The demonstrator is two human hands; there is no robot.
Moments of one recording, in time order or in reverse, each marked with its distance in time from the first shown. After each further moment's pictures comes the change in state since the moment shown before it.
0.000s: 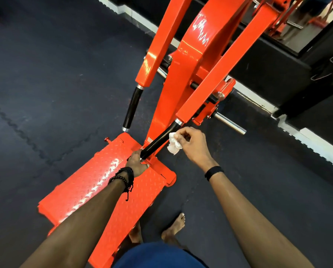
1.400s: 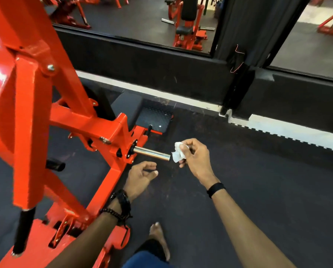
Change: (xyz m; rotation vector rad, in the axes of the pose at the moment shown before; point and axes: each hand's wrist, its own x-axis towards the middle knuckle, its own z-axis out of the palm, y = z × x) left_hand 0.095 0.386 0.341 -0.163 -0.179 0.382; right_hand 0.062 0.318 -0.386 0.510 0.424 0.199
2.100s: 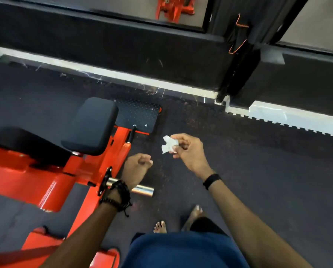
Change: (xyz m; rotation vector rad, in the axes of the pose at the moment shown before) left_hand 0.320 0.038 0.069 0.111 0.020 -0.172; right_hand 0.314 0.074 -0.046 -0.050 -0.055 0.161
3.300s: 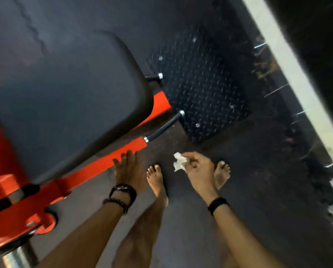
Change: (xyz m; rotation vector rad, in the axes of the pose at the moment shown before) left_hand 0.442 -0.249 0.058 0.919 0.137 -0.699; right_hand 0.514 0.317 0.225 -0.499 -0.684 0.147
